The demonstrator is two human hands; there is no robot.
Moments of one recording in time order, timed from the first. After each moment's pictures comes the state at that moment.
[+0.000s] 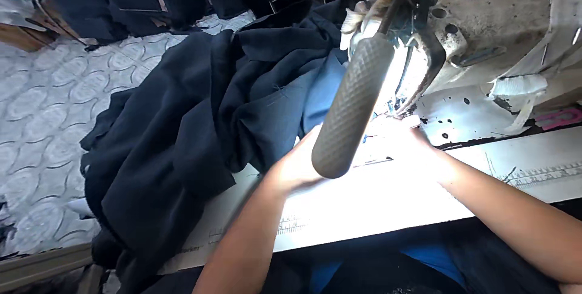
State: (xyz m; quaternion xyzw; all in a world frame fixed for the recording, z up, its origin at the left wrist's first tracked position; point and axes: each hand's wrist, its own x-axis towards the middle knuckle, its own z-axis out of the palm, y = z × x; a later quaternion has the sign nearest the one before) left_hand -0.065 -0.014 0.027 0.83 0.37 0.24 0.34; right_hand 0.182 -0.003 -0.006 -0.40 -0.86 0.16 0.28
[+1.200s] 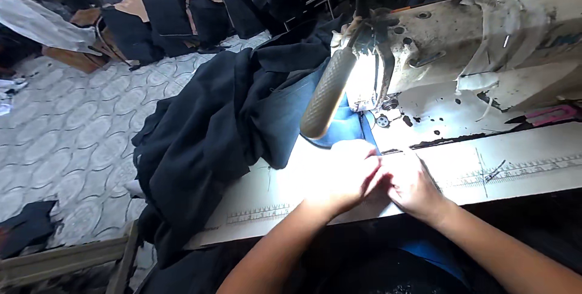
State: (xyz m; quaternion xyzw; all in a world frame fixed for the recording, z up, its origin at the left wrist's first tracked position) left_hand 0.000 -0.075 0.027 0.87 0.35 0.33 0.08; right_hand 0.185 -0.094 -0.016 -0.39 -0.83 0.06 0.39
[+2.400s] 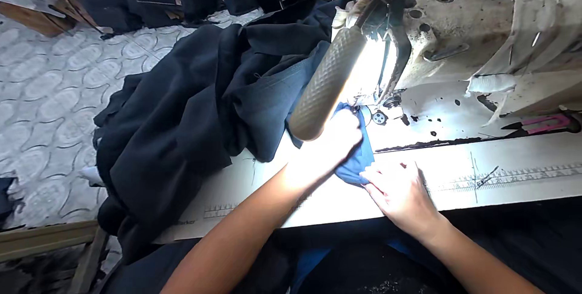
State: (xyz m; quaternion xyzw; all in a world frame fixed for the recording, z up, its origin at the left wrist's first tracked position) left_hand -0.016 -0.025 0.012 0.91 0.37 0.19 -0.01; right_hand 0.178 -0.110 -0.010 -0.46 -0.84 0.05 0.29
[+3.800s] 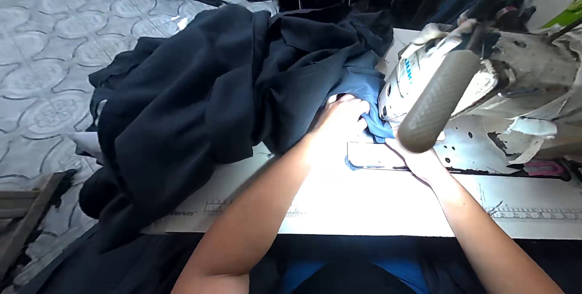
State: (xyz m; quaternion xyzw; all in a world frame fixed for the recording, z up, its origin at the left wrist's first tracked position) left_hand -0.042 0.030 0.009 0.83 0.47 0.27 0.14; right_hand 0.169 -0.013 0.034 -0.59 -0.68 0.38 0.23
